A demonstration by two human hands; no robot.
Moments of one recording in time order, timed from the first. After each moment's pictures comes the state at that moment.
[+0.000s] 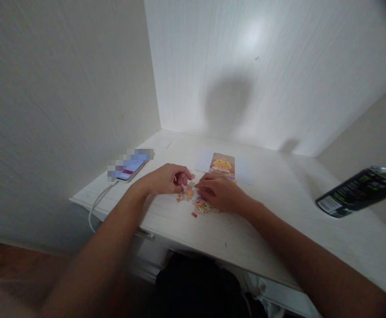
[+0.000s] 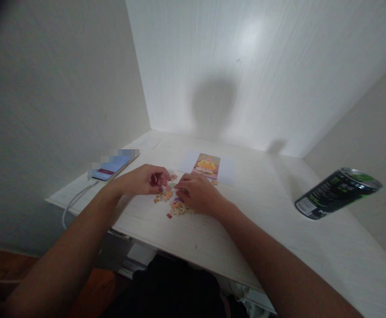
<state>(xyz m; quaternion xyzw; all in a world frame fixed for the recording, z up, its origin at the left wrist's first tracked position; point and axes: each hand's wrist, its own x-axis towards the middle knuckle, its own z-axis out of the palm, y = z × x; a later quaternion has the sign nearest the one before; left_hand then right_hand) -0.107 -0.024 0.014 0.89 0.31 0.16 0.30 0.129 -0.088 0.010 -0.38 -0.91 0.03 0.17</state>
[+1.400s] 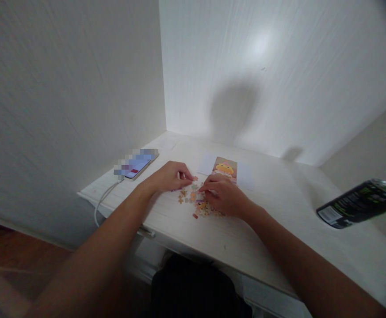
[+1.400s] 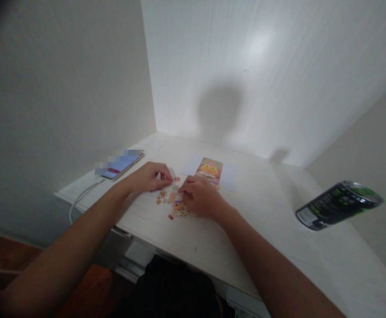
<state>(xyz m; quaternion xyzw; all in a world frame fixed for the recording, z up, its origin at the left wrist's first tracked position) -0.101 -0.022 0.011 0.87 0.36 0.24 0.24 0.129 -0.095 0.016 -0.40 -0.89 0.07 0.22</state>
